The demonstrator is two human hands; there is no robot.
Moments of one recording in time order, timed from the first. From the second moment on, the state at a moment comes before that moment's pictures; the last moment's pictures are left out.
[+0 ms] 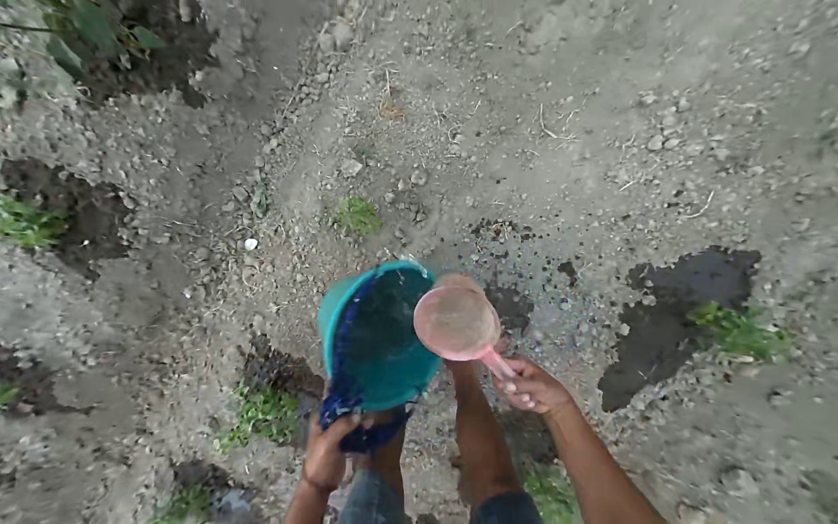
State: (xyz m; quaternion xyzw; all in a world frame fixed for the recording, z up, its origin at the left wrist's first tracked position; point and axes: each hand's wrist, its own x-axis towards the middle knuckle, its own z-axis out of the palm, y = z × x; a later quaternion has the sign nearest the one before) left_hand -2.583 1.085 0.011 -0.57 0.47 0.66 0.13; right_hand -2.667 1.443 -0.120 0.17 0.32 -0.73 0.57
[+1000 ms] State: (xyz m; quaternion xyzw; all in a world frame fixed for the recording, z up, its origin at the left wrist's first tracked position) left_hand -2.580 1.004 0.029 -0.64 0.38 0.67 0.02; right_hand -2.807 1.303 -0.155 0.42 0.68 -0.45 0.41
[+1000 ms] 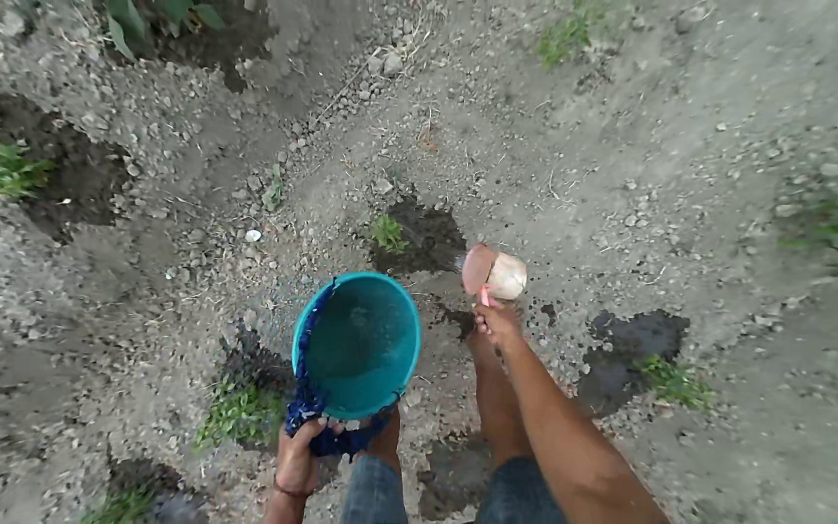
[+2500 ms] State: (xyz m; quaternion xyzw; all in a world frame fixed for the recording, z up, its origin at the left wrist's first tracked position) left_hand -3.104 1.332 0.021 -0.51 0.49 0.69 0.12; right_hand -3.102 1.637 -0.052 0.24 0.37 -0.78 0.45
